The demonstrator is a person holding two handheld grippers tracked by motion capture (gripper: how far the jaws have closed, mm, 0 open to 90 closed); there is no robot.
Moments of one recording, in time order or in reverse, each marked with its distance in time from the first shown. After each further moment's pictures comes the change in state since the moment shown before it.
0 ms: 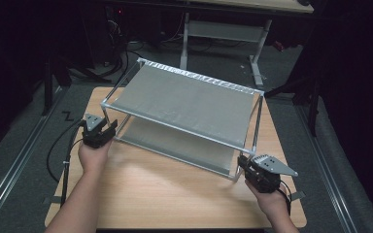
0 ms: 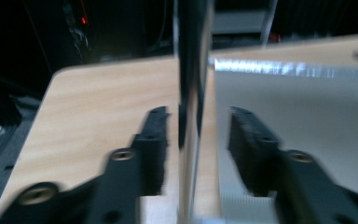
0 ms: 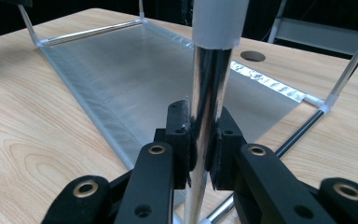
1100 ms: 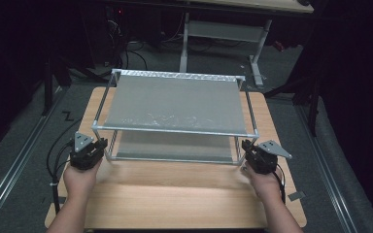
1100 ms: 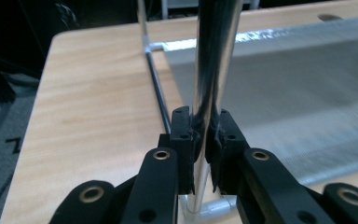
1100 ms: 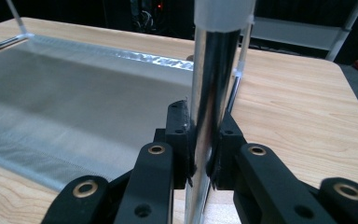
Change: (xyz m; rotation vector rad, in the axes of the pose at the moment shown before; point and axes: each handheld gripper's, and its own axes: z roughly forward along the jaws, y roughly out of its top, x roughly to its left) left arm -0.011 -0.028 -0.082 0.108 -0.033 0.052; right arm -0.031 0.013 0.043 -0.001 -0.183 0.078
